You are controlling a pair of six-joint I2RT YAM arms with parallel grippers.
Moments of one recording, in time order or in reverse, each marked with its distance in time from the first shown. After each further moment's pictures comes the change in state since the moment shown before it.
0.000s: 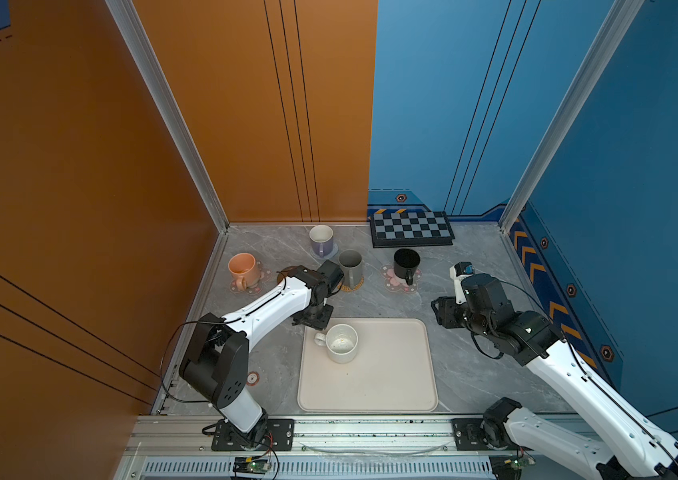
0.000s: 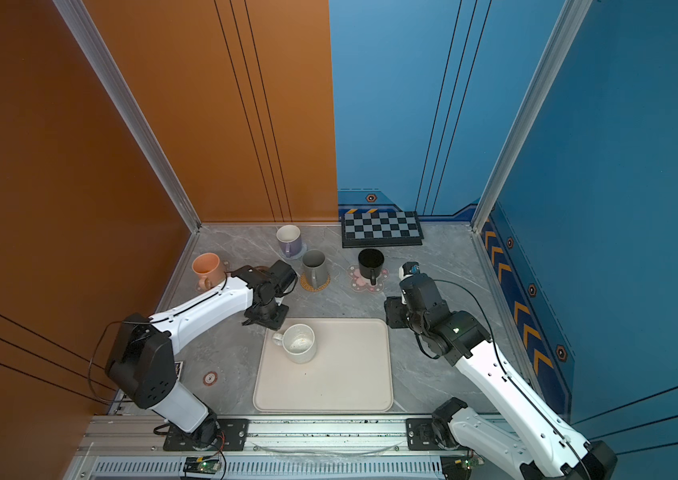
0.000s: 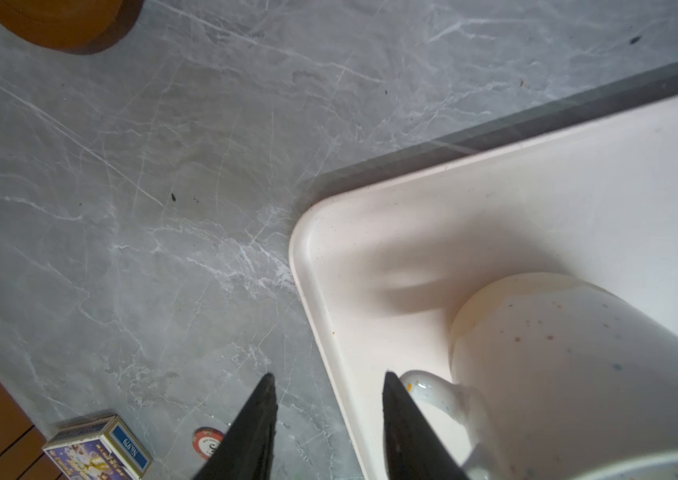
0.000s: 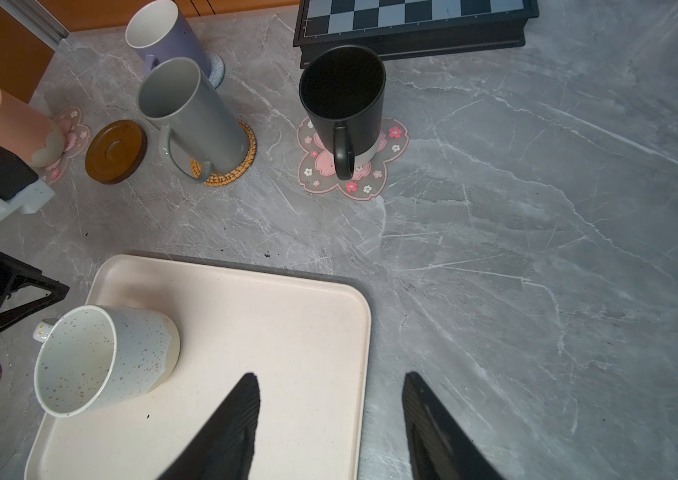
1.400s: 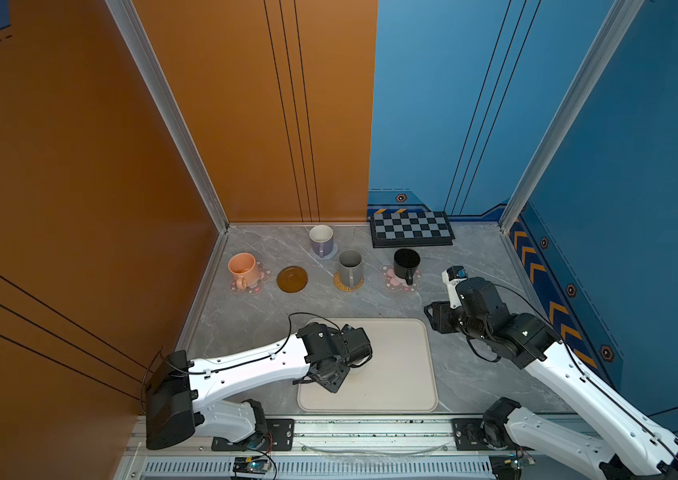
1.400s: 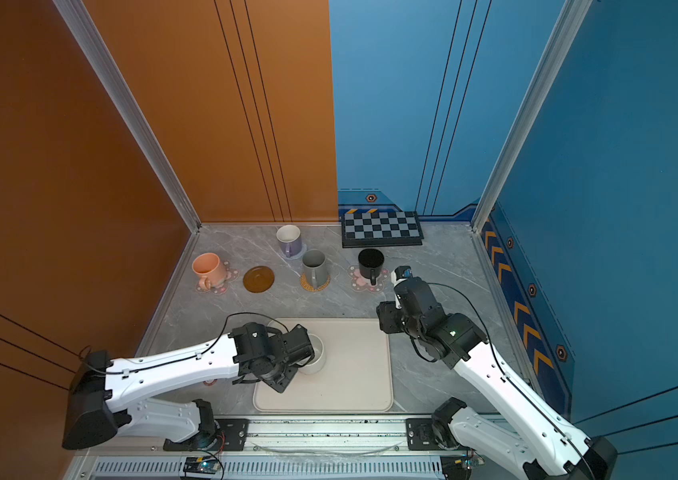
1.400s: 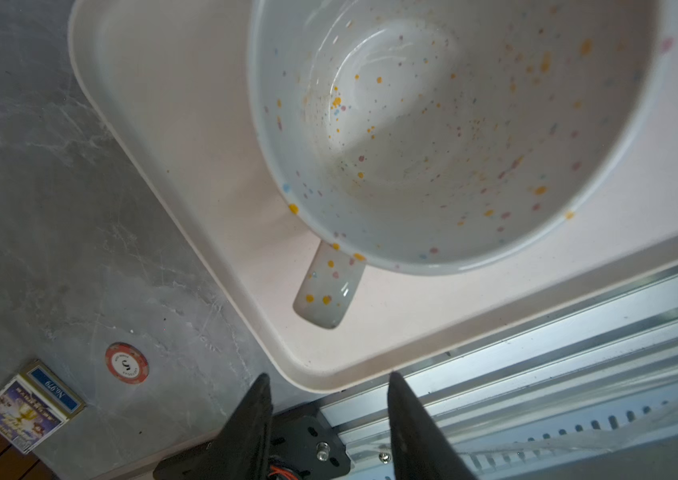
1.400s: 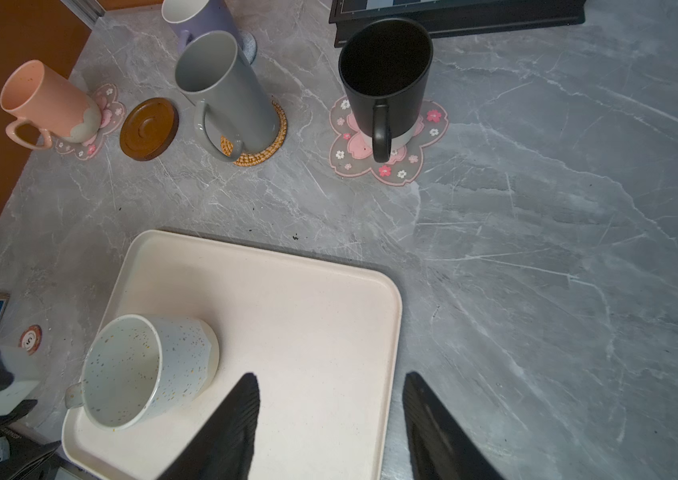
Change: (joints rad) left arm -0.553 -0.277 -0.208 -0.101 -0.020 -0.288; right arm 0.058 -0.006 -0.017 0.010 -0.034 0.025
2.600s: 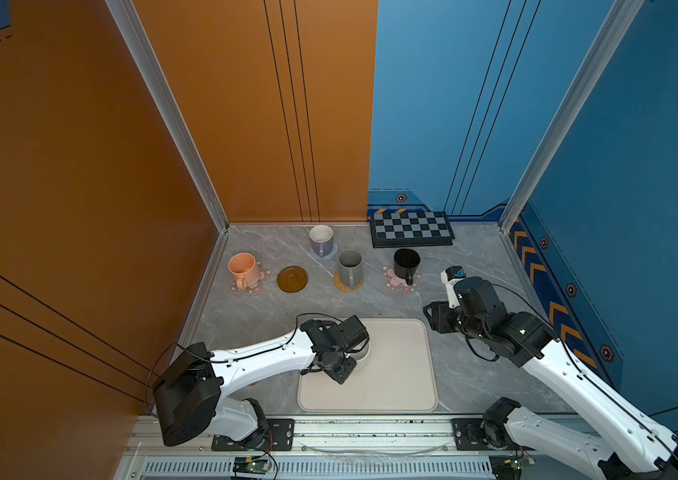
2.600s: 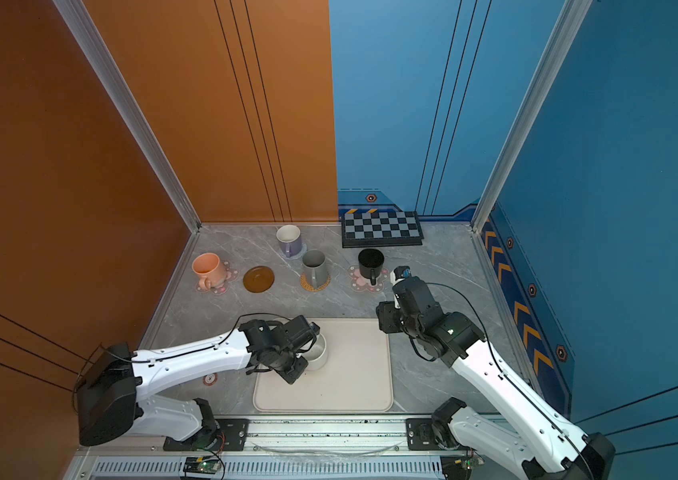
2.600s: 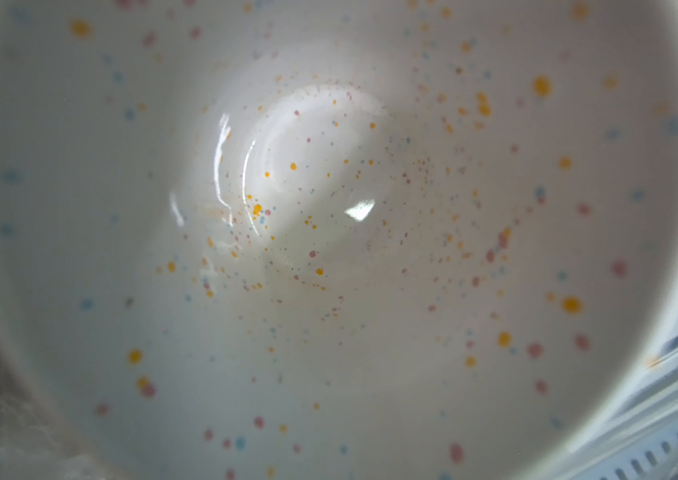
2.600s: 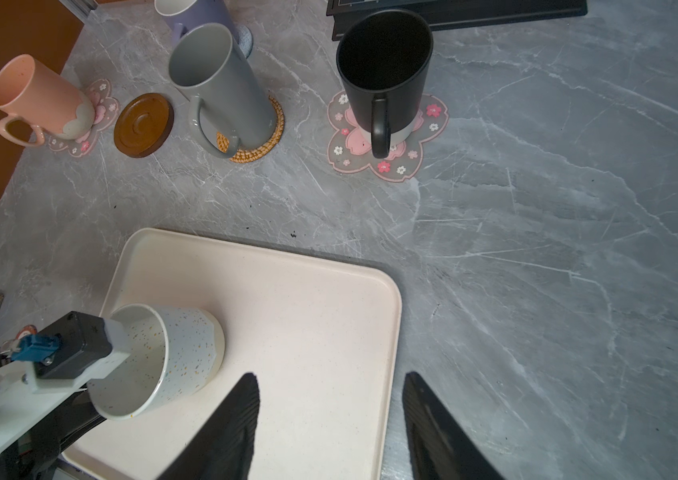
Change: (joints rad) left arm 0.144 0.051 -0.132 0.350 0.161 0.264; right arm 0.000 0.017 0.000 0.000 0.001 0.001
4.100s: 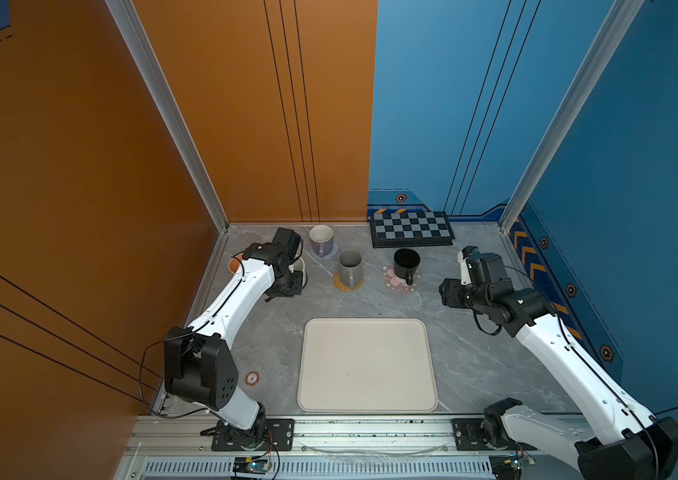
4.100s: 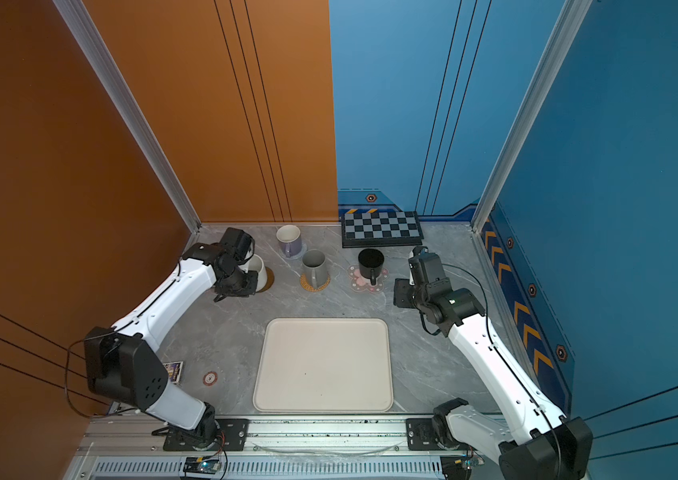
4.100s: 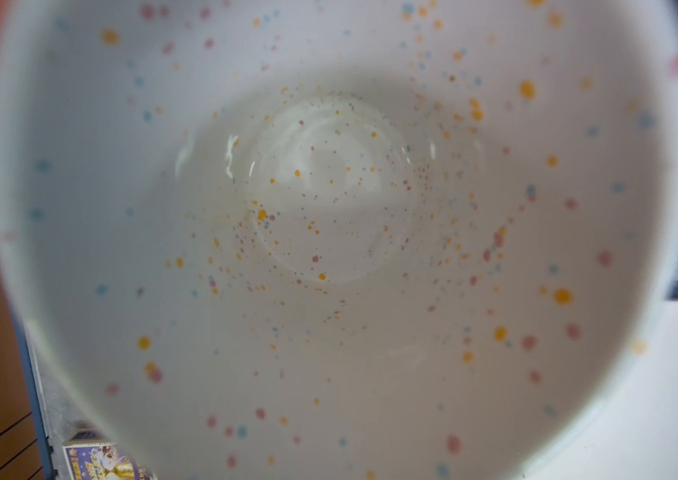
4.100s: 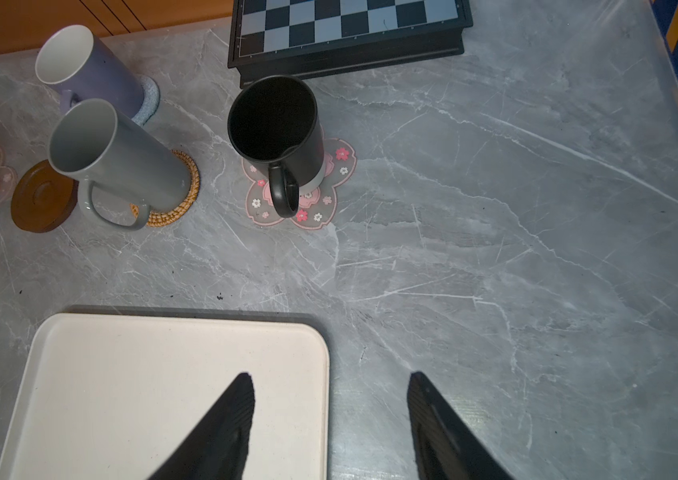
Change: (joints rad) left arm 0.741 0.207 0.547 -0.263 -0.098 0.087; right arm -0.254 0.164 0.133 0.008 -0.005 -0.099
